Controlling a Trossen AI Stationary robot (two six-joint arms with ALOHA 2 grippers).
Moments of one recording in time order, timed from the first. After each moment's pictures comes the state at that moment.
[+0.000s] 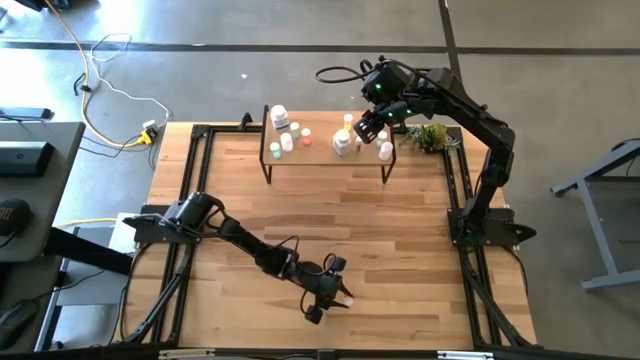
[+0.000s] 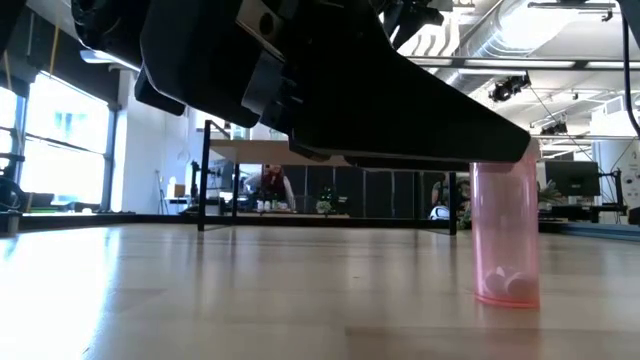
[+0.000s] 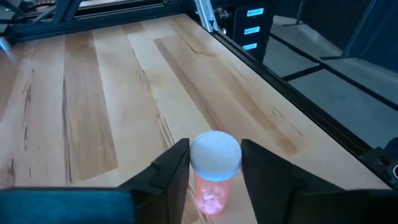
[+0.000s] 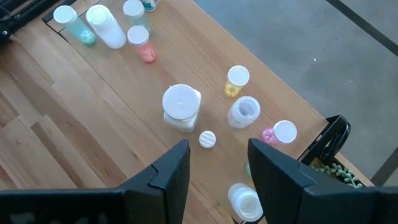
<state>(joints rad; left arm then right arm) -0.30 2.16 1.14 0.62 0.02 0.04 -0.41 1.79 2.27 -1.48 0.17 0.29</state>
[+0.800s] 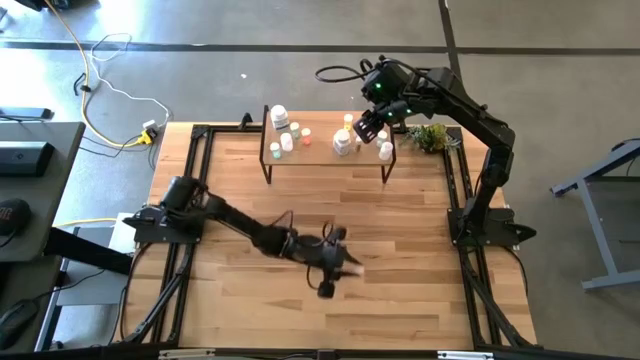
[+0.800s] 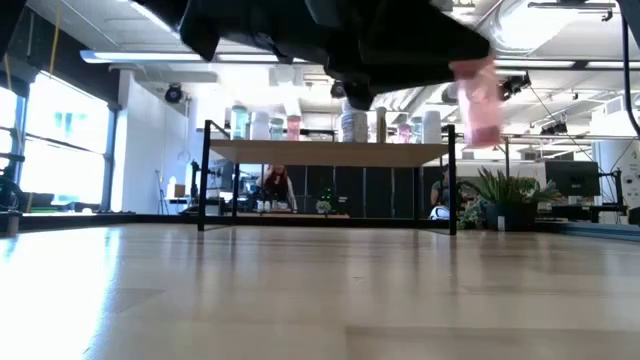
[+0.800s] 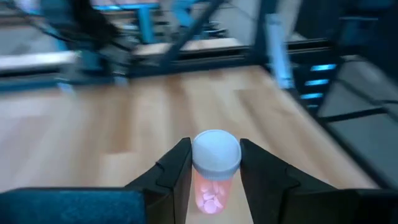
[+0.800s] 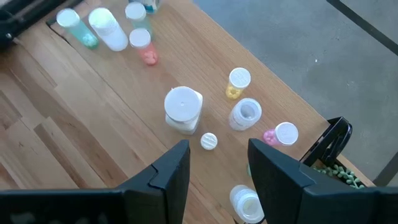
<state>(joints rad) -0.18 1.99 1.14 0.54 -0.09 -0.01 -0.42 1.79 2.28 -1.48 0.17 0.29</state>
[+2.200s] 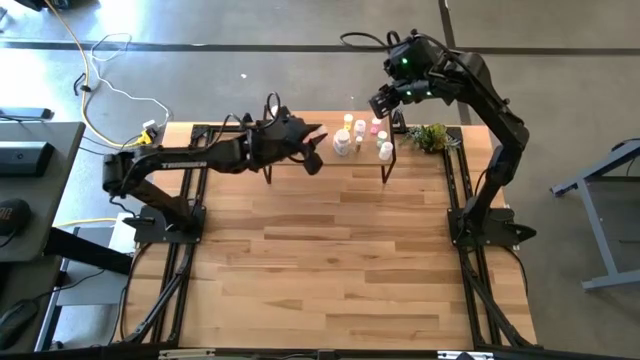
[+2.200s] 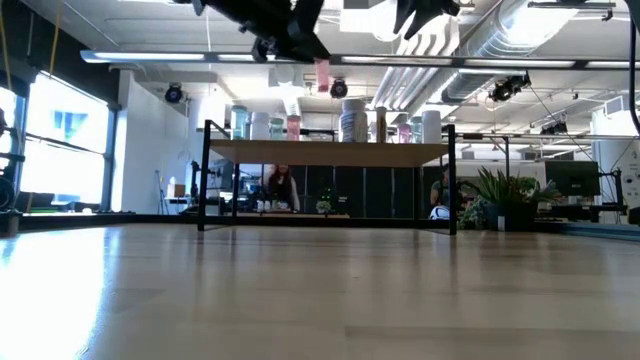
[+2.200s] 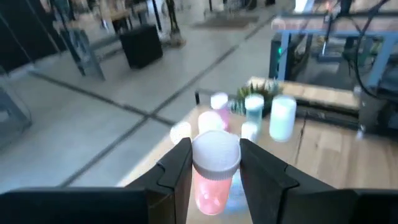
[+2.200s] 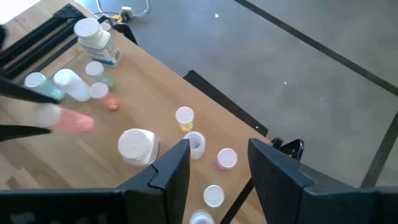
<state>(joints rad) 0.38 1.46 1.14 0.07 -0.36 0.06 -0.53 1.74 2.36 -1.46 0.22 0.25</state>
